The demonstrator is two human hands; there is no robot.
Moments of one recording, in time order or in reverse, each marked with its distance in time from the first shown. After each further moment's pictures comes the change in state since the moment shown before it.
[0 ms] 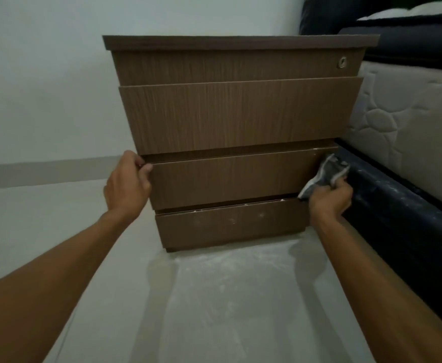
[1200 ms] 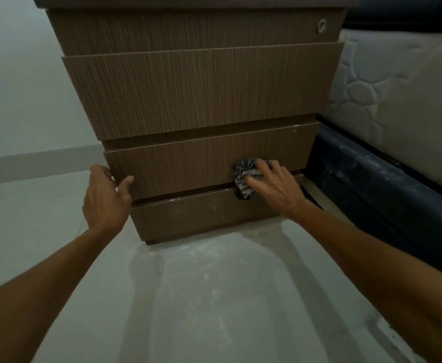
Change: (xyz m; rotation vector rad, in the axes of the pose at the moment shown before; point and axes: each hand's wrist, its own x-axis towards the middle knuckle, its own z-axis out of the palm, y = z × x) left_hand -0.028 -0.027 0.043 -0.021 -0.055 -0.121; right_hand 0.003 0.038 0.001 -1.100 -0.724 -1.579
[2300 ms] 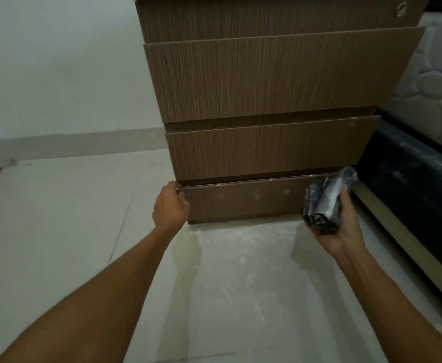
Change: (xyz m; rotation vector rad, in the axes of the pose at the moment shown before) left_hand -0.043 -0.032 0.023 0.042 -0.191 -0.166; right_hand -0.058 -0.066 -0.028 2.563 0.377 1.303
